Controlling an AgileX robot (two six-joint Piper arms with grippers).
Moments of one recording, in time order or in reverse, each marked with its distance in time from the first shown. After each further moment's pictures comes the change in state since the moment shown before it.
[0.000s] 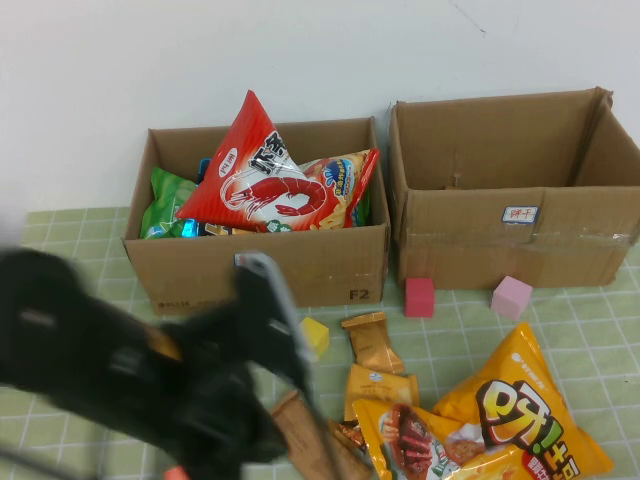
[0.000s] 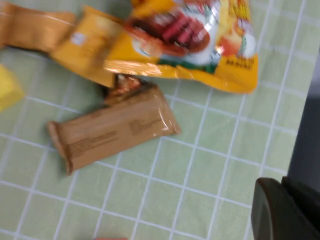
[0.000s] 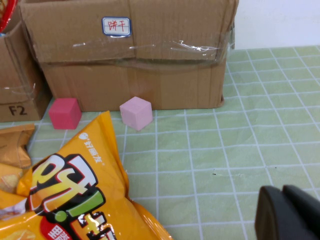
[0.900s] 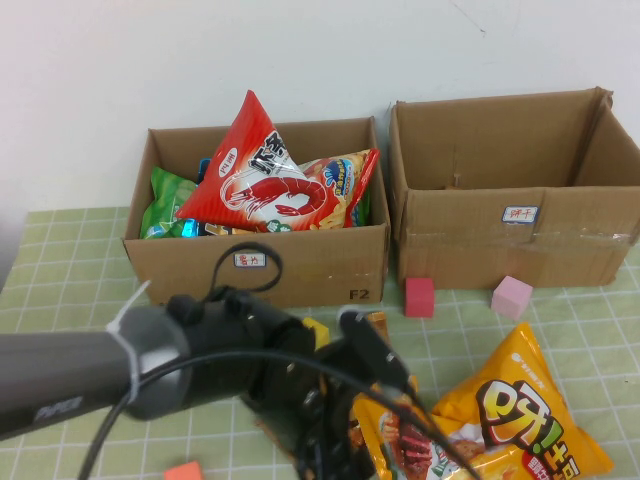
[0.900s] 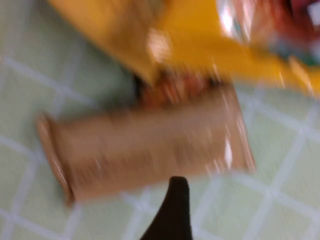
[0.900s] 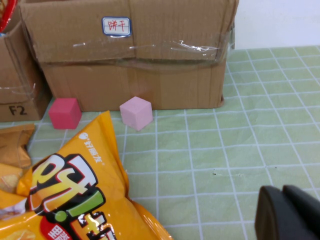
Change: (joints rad) right arm 0.000 0.000 0.000 0.000 0.000 0.000; left arm -0.195 0.528 -0.107 0.301 -0.298 -0.457
